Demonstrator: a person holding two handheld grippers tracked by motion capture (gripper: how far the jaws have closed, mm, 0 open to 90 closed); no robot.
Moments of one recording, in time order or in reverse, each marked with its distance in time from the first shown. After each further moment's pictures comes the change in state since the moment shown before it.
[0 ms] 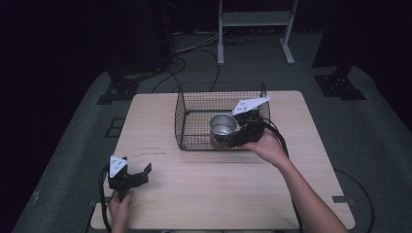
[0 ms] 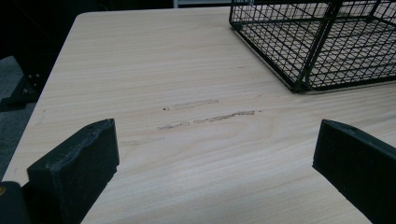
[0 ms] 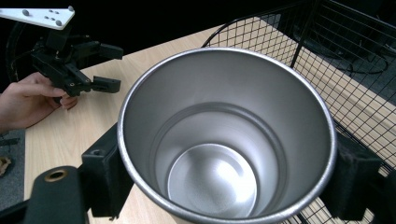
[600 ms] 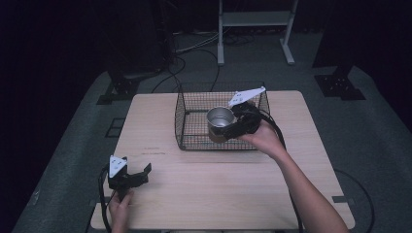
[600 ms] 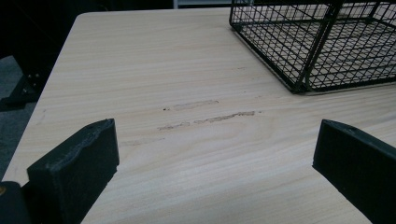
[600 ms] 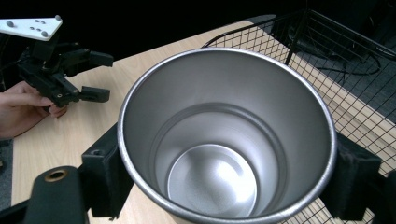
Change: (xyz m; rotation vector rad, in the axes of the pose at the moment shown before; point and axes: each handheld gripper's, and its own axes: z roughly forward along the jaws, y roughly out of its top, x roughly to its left) left arm 0.001 0.000 -0.001 0.001 0.000 0.000; right arm -0.010 0.020 0.005 0.009 -0.019 -0.008
